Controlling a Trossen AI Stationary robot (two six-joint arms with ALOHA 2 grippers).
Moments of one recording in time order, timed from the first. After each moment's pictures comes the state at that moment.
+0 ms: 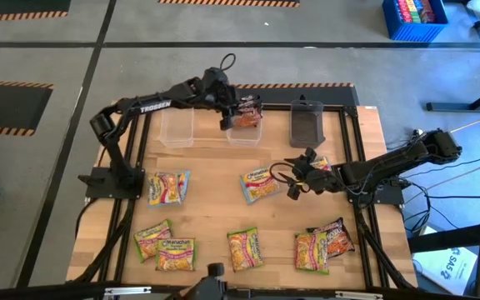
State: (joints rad) left arm 0.63 1.78 1.40 -0.33 0.30 0.38; right arm 0.23 1.16 0.48 0.07 0.64 0.23
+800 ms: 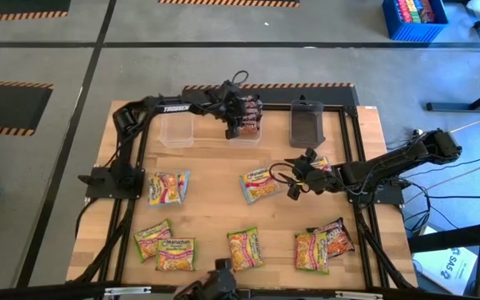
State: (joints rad) left arm 0.62 1.99 1.41 -0.29 0.23 0.43; right arm 0.23 1.16 0.48 0.06 0.64 0.23
